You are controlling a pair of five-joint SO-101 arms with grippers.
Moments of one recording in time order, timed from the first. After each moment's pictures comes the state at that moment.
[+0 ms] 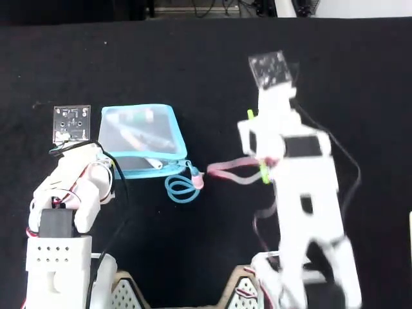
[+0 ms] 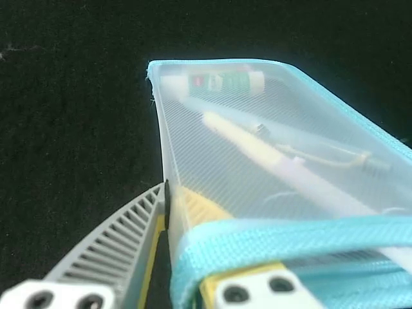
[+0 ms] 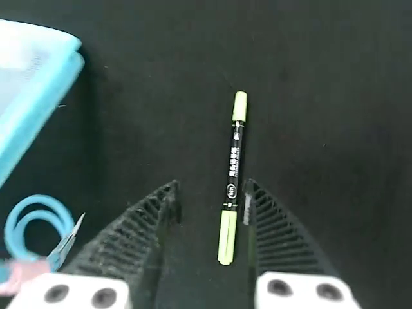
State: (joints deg) left arm -5.6 -69.6 59.7 58.5 0.0; right arm -3.3 -25.6 28.5 63.1 9.1
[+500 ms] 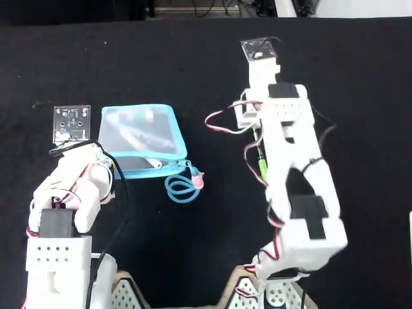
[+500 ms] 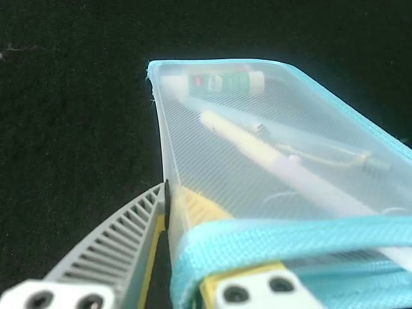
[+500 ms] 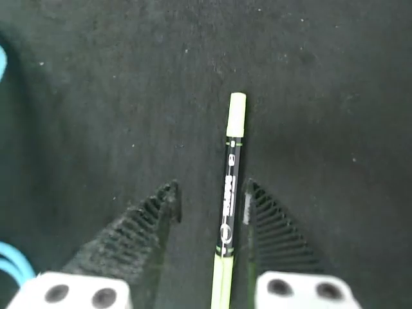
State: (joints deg) left arm -5.6 -69.6 59.7 58.5 0.0; right arm -2.4 10.9 4.3 63.1 8.8
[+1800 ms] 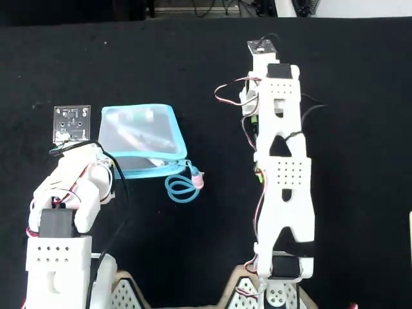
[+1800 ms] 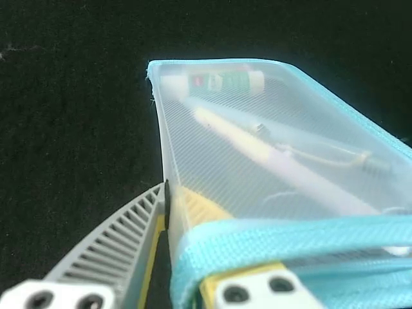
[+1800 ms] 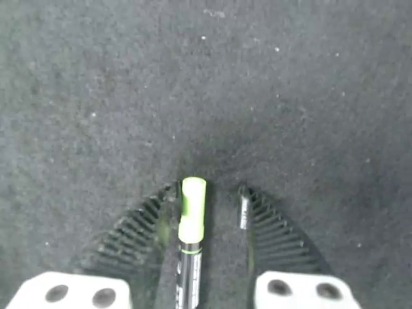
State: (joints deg) left arm -5.6 -69.6 59.7 58.5 0.0; right arm 1.8 69.8 -70.5 89.9 8.7
